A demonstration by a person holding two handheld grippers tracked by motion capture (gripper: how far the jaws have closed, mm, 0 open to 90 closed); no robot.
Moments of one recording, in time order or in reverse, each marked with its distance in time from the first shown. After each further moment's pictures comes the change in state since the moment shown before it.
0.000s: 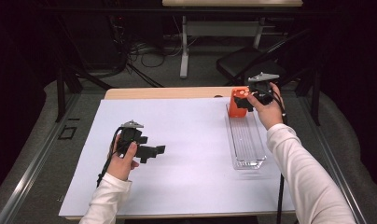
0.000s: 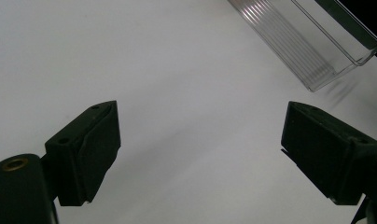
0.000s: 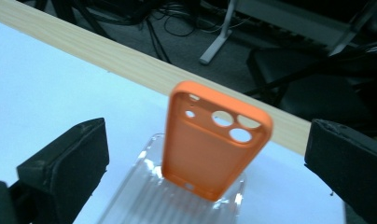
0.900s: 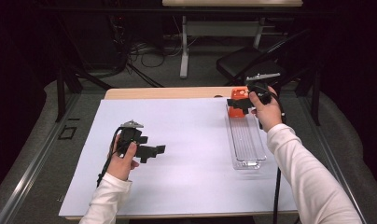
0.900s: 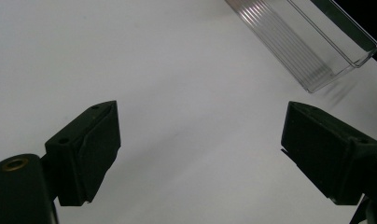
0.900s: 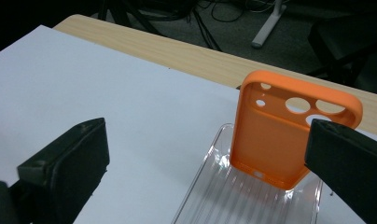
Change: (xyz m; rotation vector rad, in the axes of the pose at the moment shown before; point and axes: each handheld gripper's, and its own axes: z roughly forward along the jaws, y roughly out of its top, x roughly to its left) left arm 0.000 0.000 0.000 -0.005 -0.005 -0.004; right arm 0.010 0.004 -0.008 0.058 0.208 0.139
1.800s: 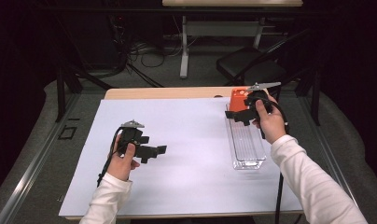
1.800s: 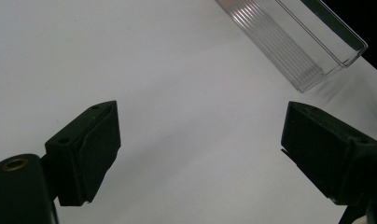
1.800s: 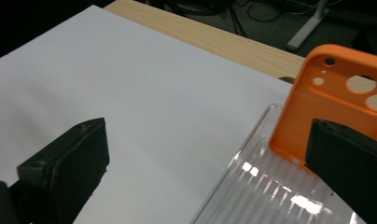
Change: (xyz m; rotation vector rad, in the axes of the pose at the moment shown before) left arm -0.004 0.002 -0.001 -0.004 -0.022 0.012; right arm 0.022 -0.023 -0.020 0.002 0.141 -0.085
